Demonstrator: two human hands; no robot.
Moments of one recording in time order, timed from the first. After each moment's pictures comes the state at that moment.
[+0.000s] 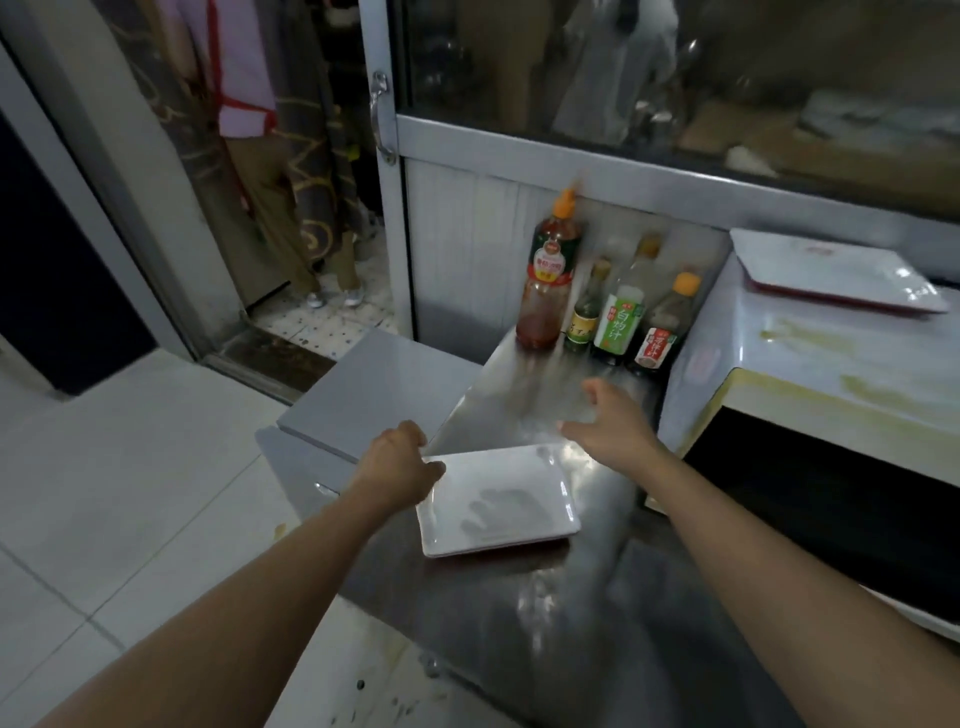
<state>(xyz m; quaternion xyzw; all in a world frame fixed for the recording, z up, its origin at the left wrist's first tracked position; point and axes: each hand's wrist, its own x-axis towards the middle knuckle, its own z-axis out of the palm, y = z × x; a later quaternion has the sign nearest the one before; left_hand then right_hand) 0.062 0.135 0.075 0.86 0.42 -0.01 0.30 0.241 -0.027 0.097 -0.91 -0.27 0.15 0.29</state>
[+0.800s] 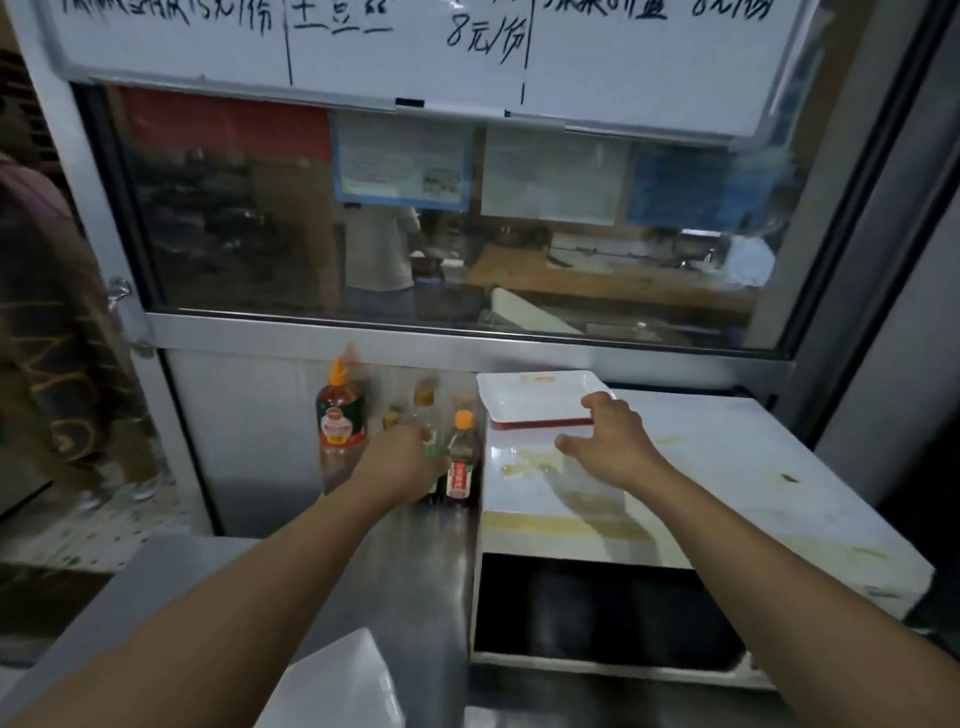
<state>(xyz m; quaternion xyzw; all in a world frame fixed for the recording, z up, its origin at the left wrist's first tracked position) 0.263 0.027 0.235 0.94 0.16 0.07 0.29 0.347 -0.191 0.252 -0.94 -0.12 -0.03 0.30</state>
